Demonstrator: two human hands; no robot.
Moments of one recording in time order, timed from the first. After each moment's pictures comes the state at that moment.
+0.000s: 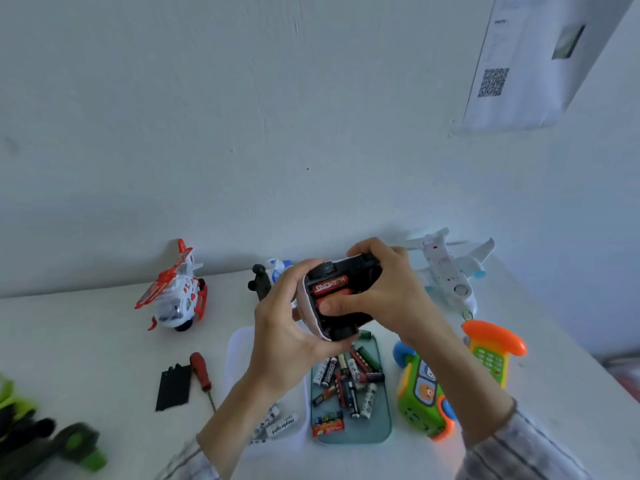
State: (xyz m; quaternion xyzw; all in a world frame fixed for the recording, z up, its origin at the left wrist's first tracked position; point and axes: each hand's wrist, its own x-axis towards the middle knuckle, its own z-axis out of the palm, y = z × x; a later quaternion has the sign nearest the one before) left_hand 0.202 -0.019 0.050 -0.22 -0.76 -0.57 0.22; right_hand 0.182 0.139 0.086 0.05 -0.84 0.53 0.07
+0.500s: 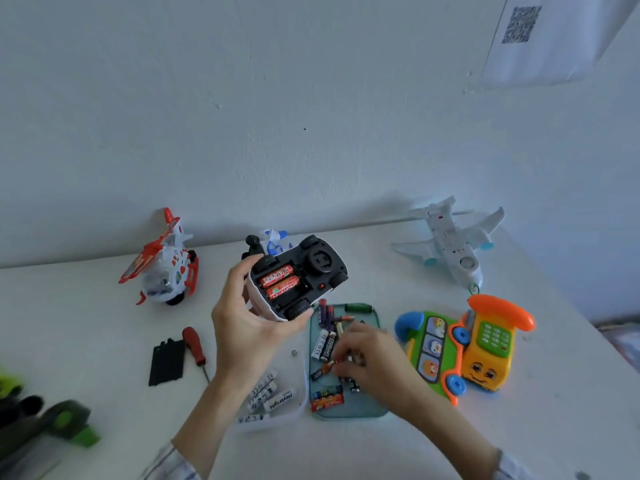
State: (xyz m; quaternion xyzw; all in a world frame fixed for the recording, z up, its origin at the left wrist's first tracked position) left_hand 0.195 -0.051 0.007 -0.07 -0.78 -0.58 0.24; right_hand 0.214 0.137 -0.036 0.16 -0.92 0.35 -0.01
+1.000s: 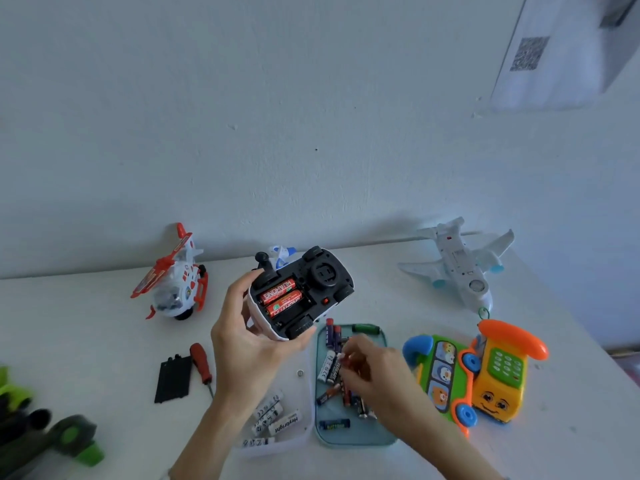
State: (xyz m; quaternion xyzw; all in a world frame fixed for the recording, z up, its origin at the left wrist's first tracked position) left_hand 0.202 -0.054 0.017 -0.06 -0.75 -0.62 0.24; right_hand 0.216 0.130 -0.023 0.12 -0.91 0.41 0.00
